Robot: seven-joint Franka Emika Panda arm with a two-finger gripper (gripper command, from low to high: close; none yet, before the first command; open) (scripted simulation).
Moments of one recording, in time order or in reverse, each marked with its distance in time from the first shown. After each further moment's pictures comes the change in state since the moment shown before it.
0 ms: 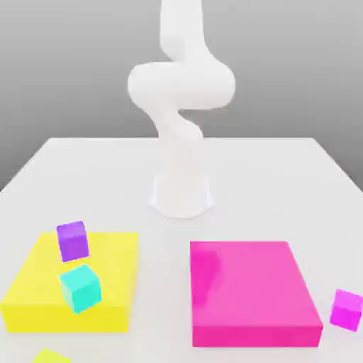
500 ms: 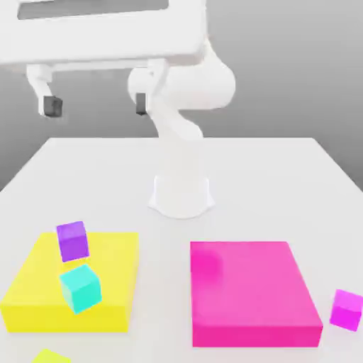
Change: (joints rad) arm -0.044 0.549 -0.111 0.071 0.057 0.122 -0.025
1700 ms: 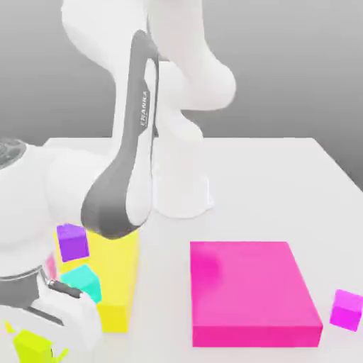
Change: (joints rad) arm -0.105 0.483 -0.072 -0.009 0.091 0.094 0.059
